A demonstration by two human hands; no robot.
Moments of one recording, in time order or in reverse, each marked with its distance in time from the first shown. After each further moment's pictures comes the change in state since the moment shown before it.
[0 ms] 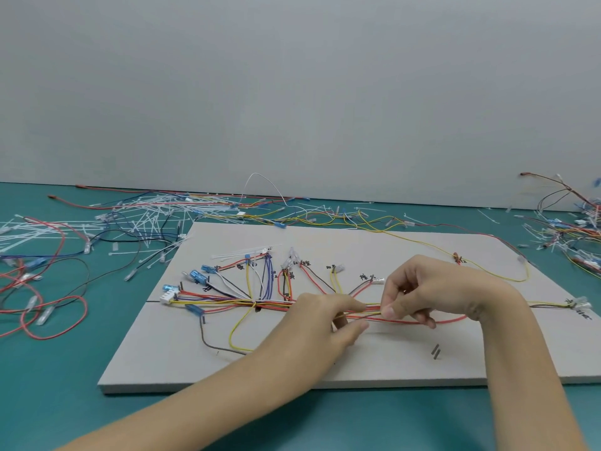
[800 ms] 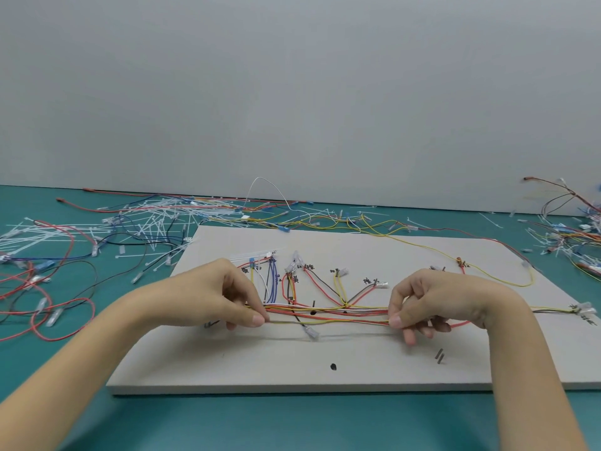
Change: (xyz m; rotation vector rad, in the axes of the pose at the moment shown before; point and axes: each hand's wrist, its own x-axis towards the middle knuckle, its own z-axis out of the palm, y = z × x) left_hand -0.009 -0.047 -0.129 -0.127 -0.387 -0.262; right_hand 0.002 0.011 -0.004 0.025 -0.108 0.136
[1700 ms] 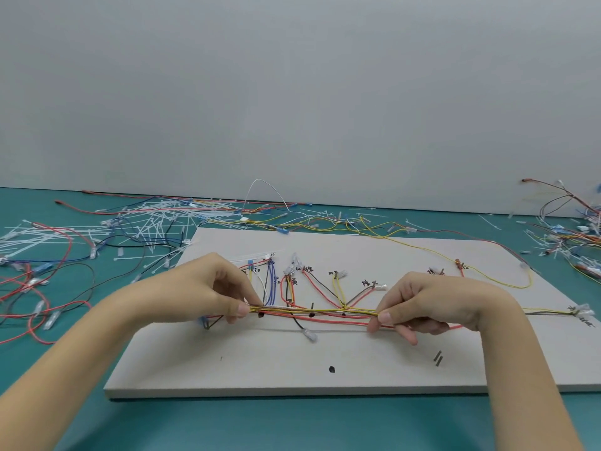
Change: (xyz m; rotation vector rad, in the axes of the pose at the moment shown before) left_hand -0.004 0.000 -0.010 0.054 0.060 -0.029; right_hand 0.004 -0.006 0.004 0.000 -0.115 -0.062
